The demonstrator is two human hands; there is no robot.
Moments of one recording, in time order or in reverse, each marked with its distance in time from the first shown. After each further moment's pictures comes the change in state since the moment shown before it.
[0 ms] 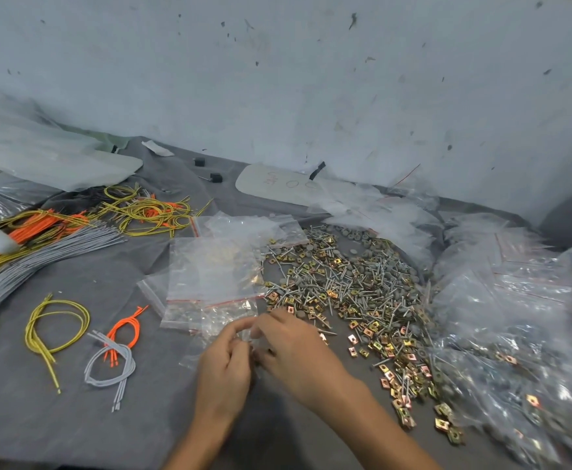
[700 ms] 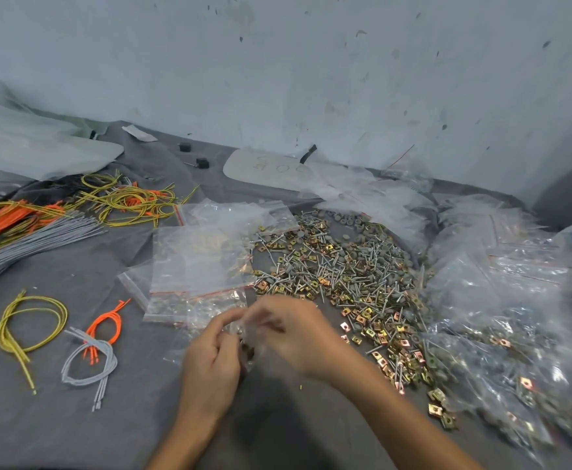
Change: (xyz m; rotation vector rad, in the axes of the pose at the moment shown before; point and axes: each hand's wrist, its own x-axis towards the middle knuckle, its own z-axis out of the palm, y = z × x) left_hand -0.001 0.002 0.000 0.024 -0.019 -0.010; right_hand 0.002 0.014 -0.019 0.386 -0.033 0.111
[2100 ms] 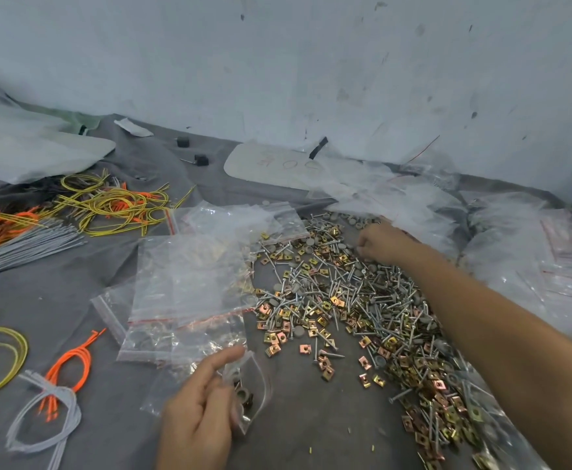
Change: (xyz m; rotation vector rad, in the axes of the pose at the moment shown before) left_hand -0.004 0.000 -0.001 0.000 -0.009 -0.063; right_hand 0.157 0.212 -0.162 -0.735 -0.138 0.403
